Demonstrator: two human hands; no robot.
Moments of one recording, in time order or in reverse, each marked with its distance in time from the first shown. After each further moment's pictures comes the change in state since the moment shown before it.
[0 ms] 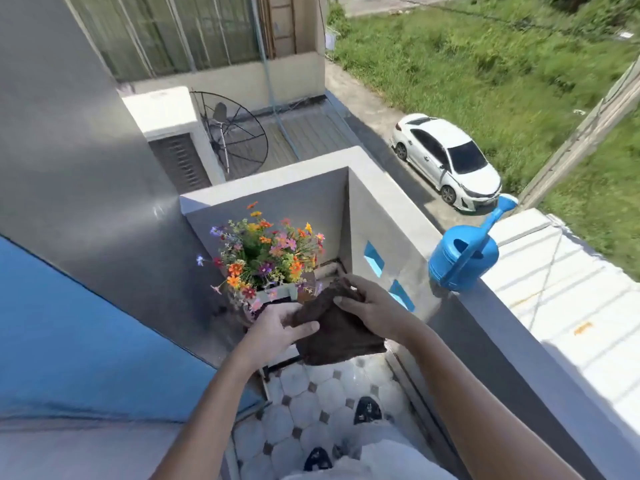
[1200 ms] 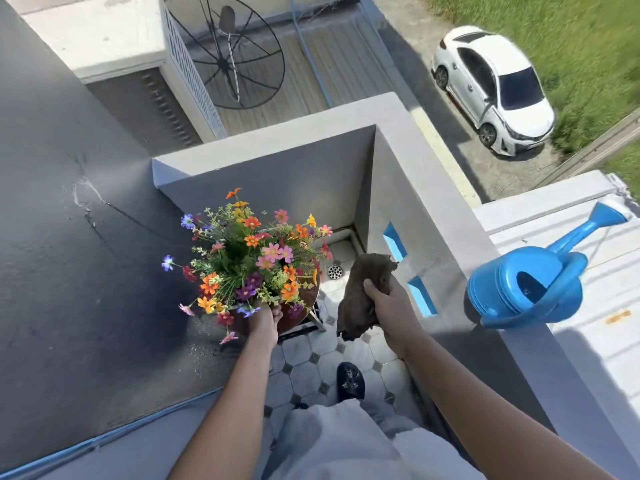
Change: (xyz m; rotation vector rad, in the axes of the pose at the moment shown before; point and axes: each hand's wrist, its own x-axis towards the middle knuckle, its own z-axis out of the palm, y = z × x) left_hand 0.219 -0.118 -0.013 -0.841 0.884 -0.751; right_hand 0.158 0.112 -0.027 0.626 0.341 0.504
